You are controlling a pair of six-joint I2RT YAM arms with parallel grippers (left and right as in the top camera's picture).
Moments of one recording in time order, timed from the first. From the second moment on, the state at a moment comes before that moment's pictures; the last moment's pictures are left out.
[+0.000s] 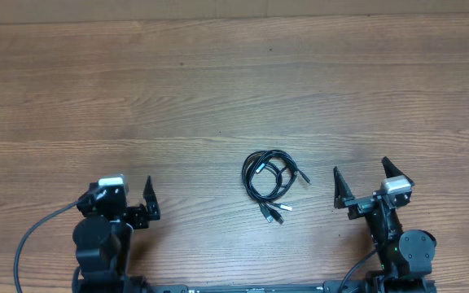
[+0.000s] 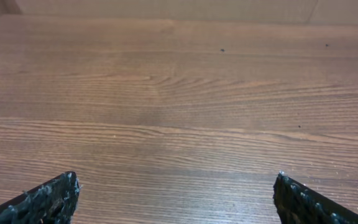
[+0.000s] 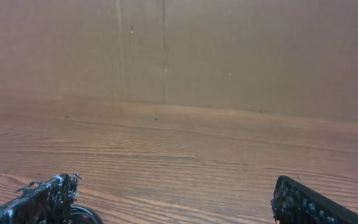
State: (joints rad) left arm 0.07 0.27 0.32 -0.46 0.00 -0.02; right arm 0.03 0.01 0.02 -0.02 -0.17 -0.01
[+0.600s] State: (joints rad) left arm 0.07 0.63 0.53 -0.55 0.01 -0.02; right arm 0.03 0.01 0.02 -0.02 -0.17 -0.01
